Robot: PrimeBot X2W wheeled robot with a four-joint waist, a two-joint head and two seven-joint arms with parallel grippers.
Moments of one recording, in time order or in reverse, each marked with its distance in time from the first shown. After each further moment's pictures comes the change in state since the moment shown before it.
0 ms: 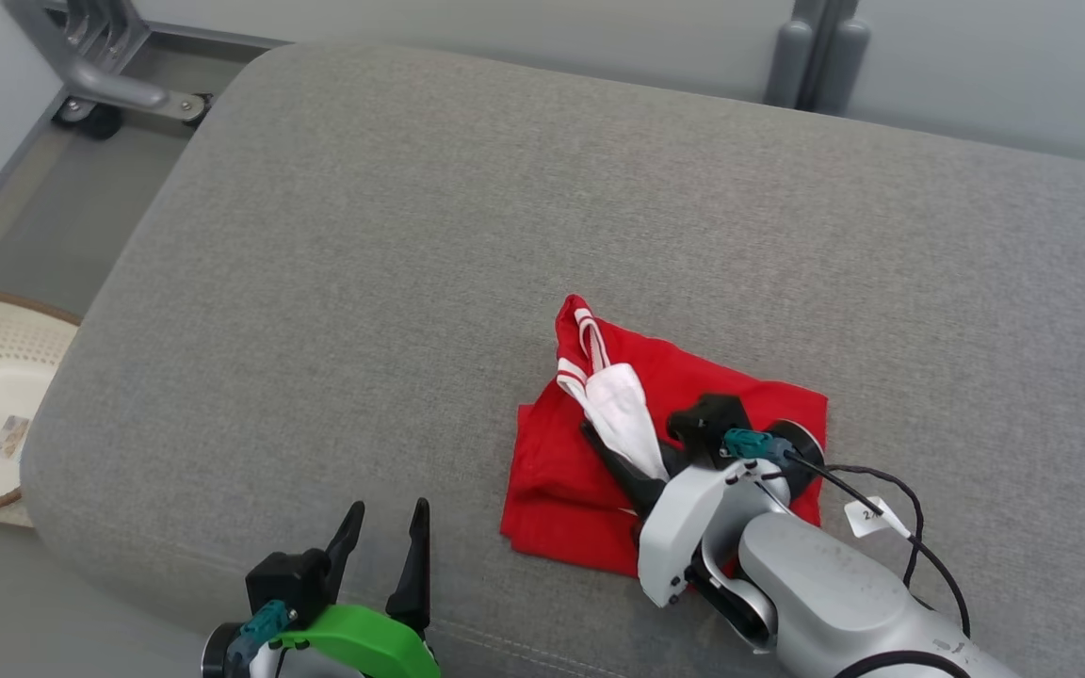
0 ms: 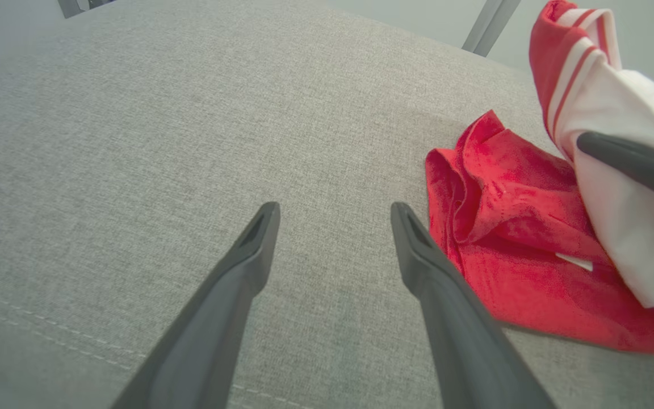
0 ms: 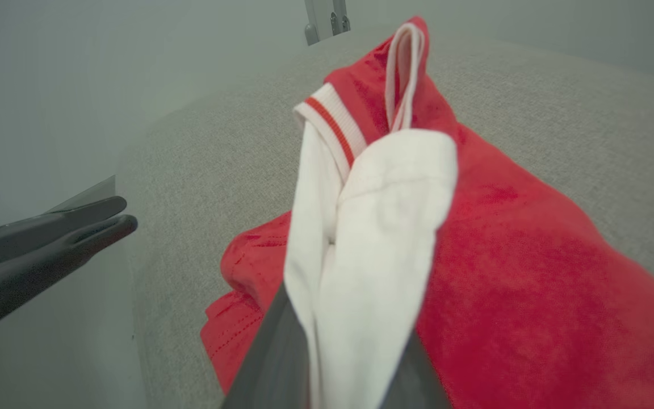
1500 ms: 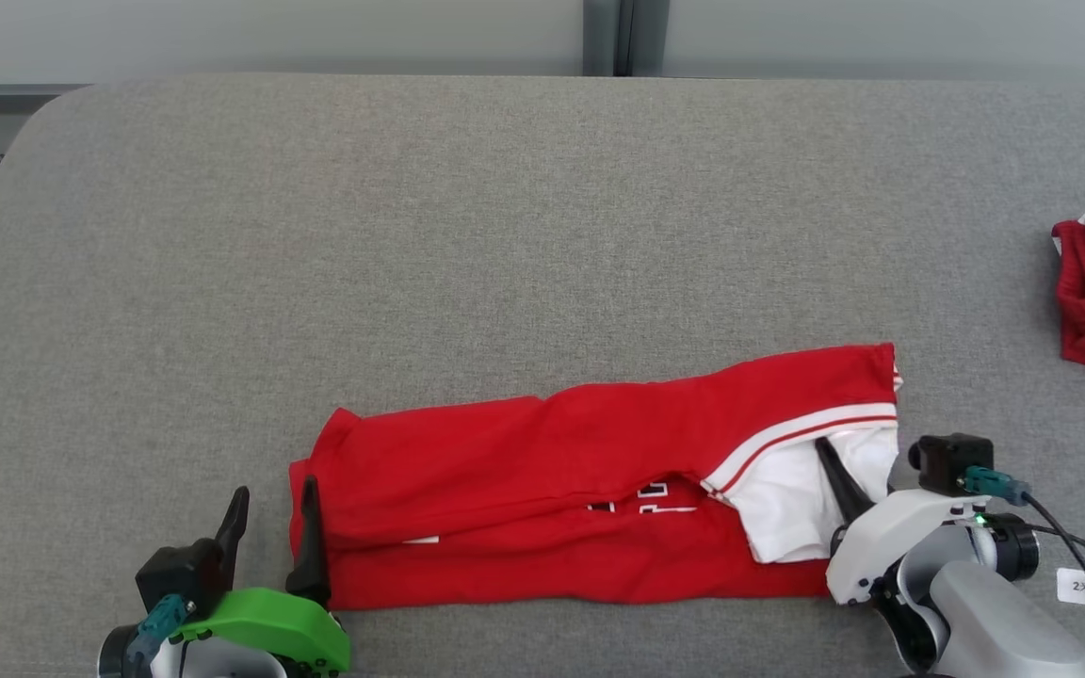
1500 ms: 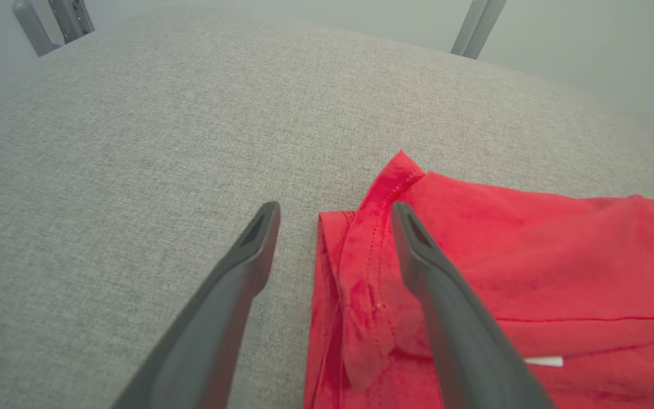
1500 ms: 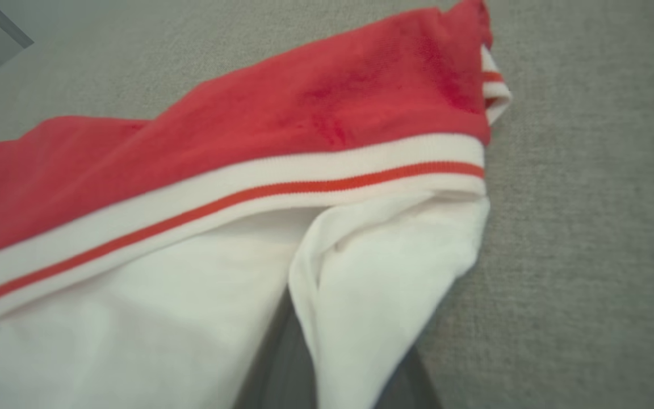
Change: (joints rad) left arm -0.001 0.000 0.246 -0.014 0.106 -0.014 0.000; right arm 0.175 -0.108 -0.401 0.154 0.045 0.003 -0.037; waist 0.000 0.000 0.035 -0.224
